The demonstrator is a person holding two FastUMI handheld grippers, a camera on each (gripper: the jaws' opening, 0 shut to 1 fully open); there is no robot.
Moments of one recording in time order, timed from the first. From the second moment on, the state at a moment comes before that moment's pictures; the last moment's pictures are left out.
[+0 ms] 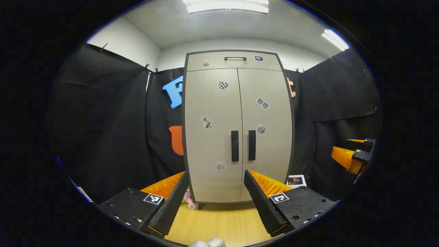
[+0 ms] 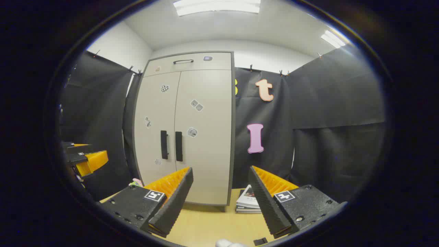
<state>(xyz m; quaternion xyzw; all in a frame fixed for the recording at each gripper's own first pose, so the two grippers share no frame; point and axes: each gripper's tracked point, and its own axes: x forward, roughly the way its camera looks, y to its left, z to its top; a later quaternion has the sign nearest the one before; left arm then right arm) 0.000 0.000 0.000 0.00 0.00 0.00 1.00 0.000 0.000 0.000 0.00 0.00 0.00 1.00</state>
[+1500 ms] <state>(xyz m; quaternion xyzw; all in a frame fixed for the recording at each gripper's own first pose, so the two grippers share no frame) -0.010 0.053 -0.011 0.02 0.01 0.05 1.00 0.145 0.113 -0.002 -0.01 0.02 0.05 1.00</state>
